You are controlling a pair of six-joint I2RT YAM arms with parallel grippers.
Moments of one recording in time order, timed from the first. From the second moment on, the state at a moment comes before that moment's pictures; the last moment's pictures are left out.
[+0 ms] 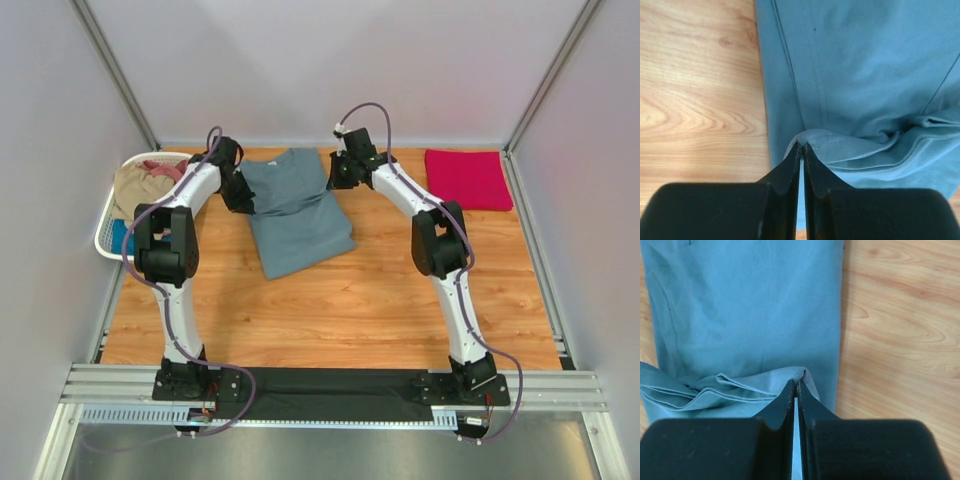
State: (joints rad) left arm -0.12 2.06 1.67 -0.77 0.12 -0.59; right arm 0.43 2.43 2.16 -0.50 -0.21 0.32
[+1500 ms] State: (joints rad) left arm -0.23 1.67 0.96 -0.43 0.37 -0.65; right arm 0.33 2.00 1.34 -0.39 -0.66 0.25
